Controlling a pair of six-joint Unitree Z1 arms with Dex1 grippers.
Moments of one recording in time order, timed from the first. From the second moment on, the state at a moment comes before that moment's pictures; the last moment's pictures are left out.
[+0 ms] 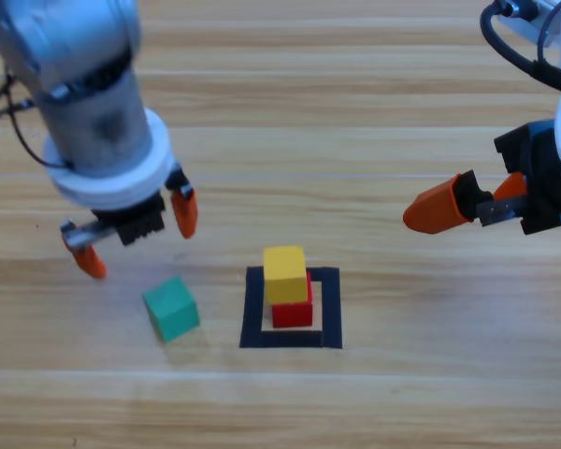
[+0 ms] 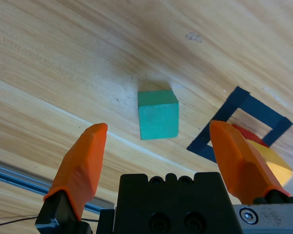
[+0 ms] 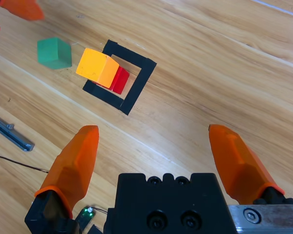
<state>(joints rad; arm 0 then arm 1) -0.72 1.93 -1.47 1.01 0.12 -1.36 0.90 1.57 -1.04 0.39 -0.03 0.43</state>
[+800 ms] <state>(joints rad) -0.74 2.00 -1.29 0.78 0.08 -1.38 0.90 1.57 -1.01 0.37 -0.03 0.43</state>
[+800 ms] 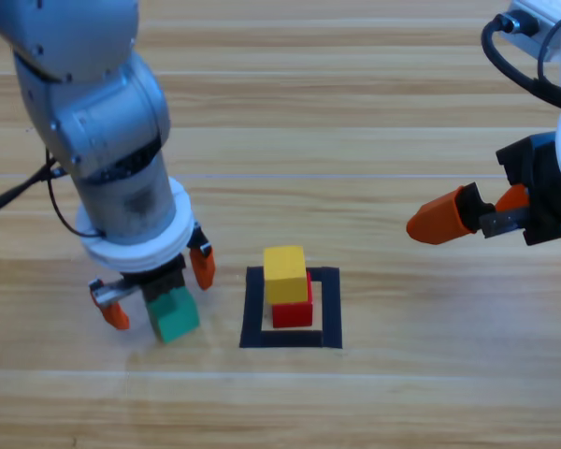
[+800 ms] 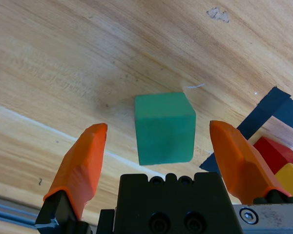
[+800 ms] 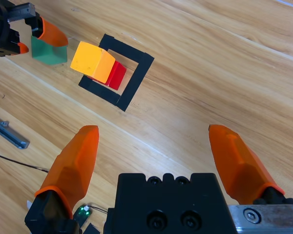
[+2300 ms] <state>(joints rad) -0.79 1.98 -1.66 1.06 0.16 -1.02 0.90 1.57 -1.01 0.37 -0.03 0.43</state>
